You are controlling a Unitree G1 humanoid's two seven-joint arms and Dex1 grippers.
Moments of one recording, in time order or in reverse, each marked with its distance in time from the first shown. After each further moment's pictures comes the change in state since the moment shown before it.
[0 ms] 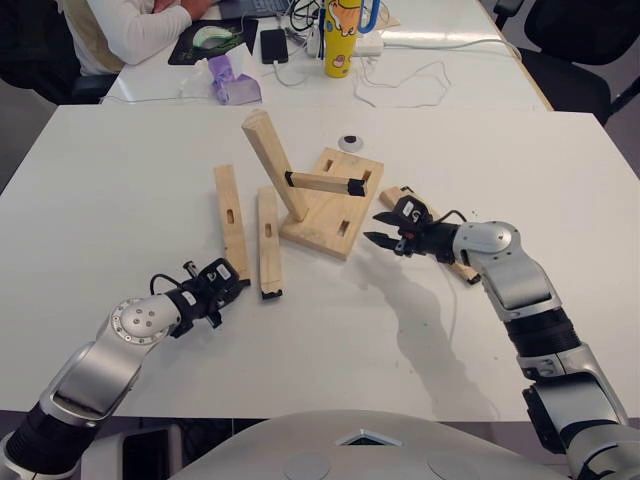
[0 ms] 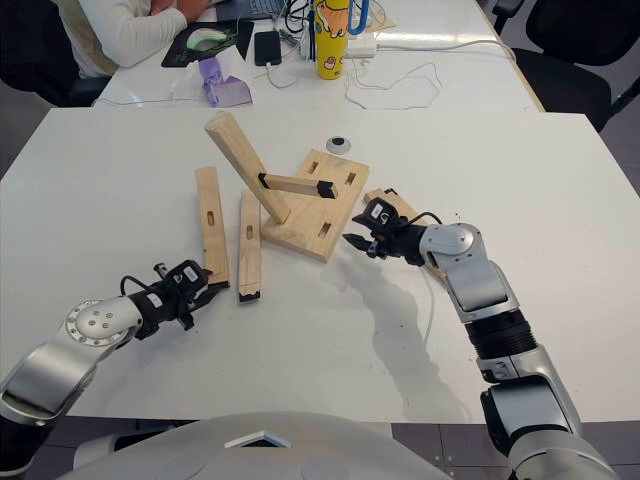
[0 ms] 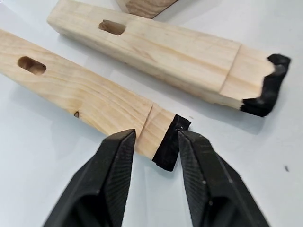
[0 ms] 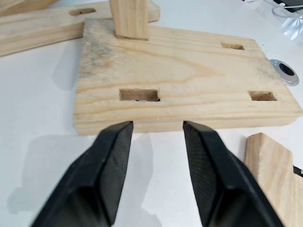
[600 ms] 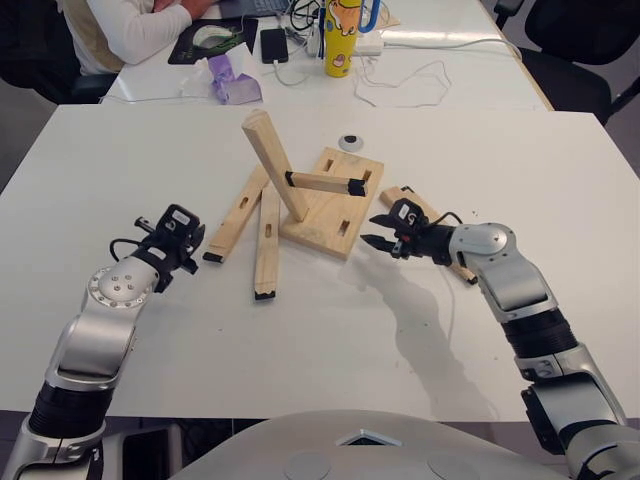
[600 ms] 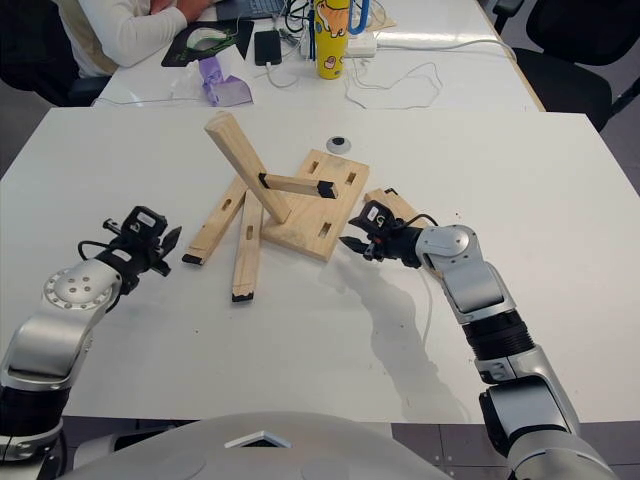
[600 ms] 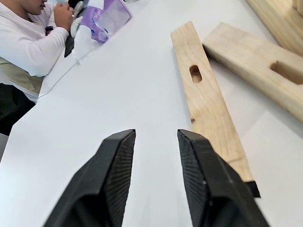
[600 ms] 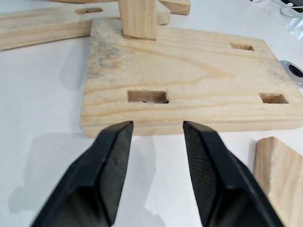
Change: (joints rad) left arm -0.137 -0.174 0.216 0.077 0.052 0.033 0.122; right arm 0.004 0.005 0.013 -0.005 0.000 0.000 -0.001
